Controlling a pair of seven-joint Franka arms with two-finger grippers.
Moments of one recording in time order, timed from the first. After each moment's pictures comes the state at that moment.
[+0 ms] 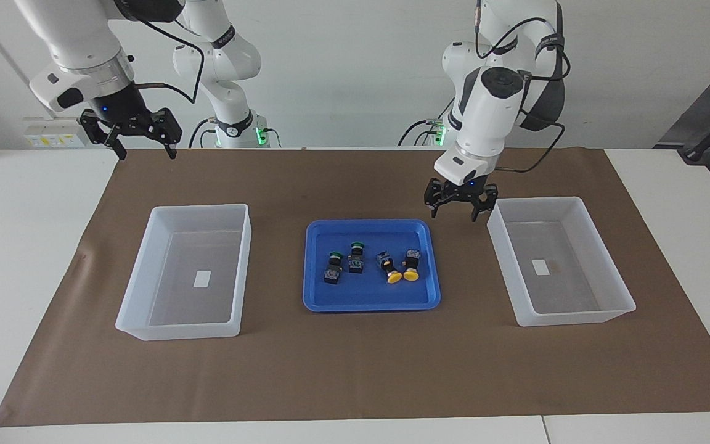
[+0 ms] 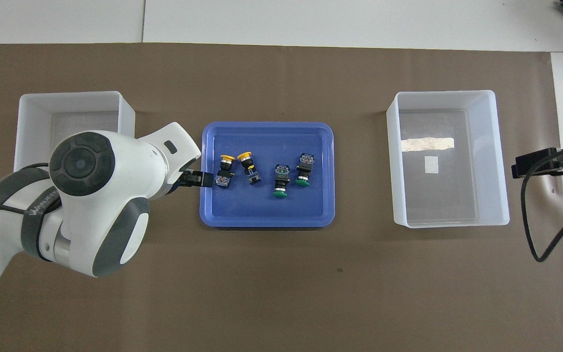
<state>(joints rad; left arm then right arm) -0.42 0.02 -0.03 -2.05 0.00 2.21 -0.25 0.04 -0.06 -0.04 -1.60 -0.02 1.53 -0.01</state>
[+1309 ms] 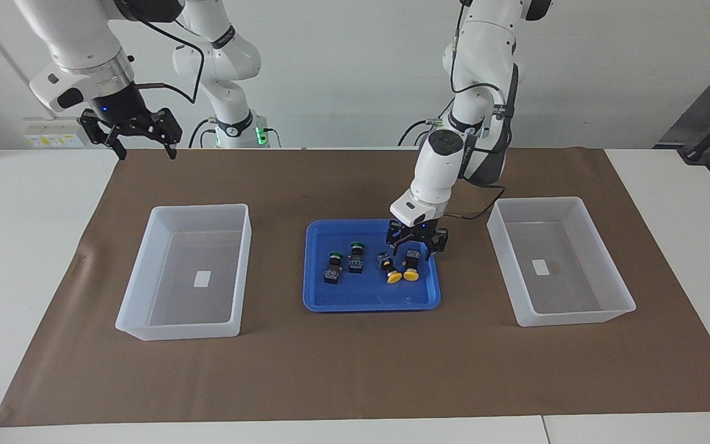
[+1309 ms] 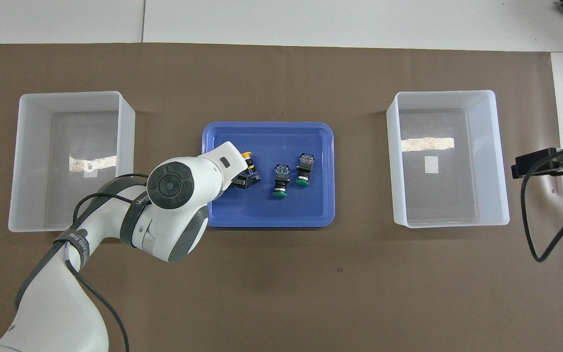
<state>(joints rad) -0.49 0.27 -0.02 -2.10 0.00 2.60 -0.30 0.04 -0.06 -0.04 -1.61 -0.02 1.53 -0.01</state>
